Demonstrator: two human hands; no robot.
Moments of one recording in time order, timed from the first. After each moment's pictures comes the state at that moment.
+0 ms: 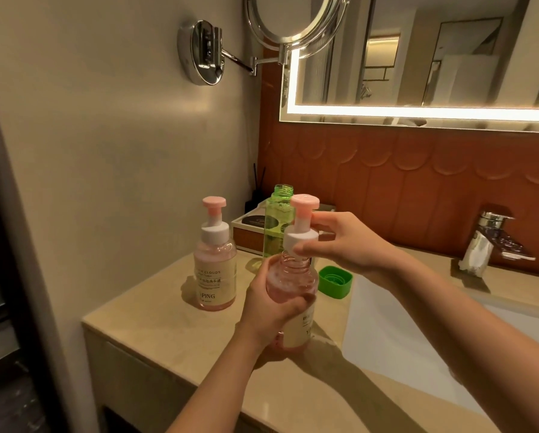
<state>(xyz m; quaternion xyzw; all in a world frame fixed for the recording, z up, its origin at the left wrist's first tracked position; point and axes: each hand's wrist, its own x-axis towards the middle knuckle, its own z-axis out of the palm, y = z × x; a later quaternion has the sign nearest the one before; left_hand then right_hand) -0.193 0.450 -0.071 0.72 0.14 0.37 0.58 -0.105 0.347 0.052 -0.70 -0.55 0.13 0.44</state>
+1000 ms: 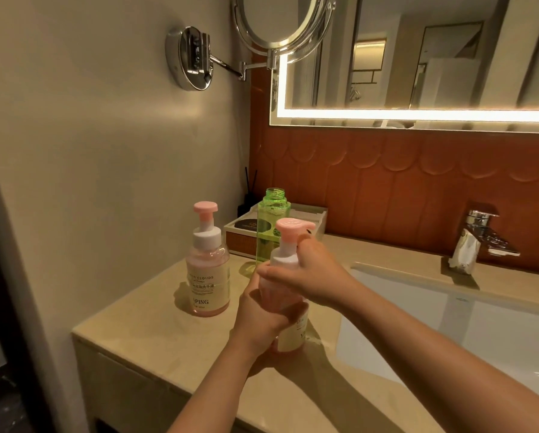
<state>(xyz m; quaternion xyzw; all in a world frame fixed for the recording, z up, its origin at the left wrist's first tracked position) -0.193 0.453 -0.080 0.72 0.15 0.35 0.58 -0.120 0.368 0.016 -0.79 -0.52 -0.01 0.33</state>
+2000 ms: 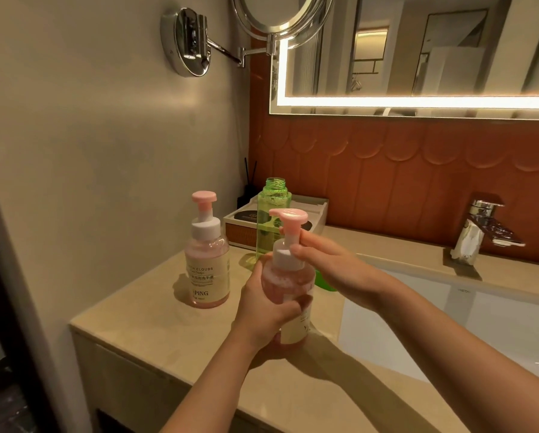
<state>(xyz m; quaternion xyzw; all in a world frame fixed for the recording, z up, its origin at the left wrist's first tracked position) -0.194 0.447 -0.075 0.73 0.16 0.34 0.57 -0.107 0.346 0.013 -0.63 -0.54 0.27 0.49</state>
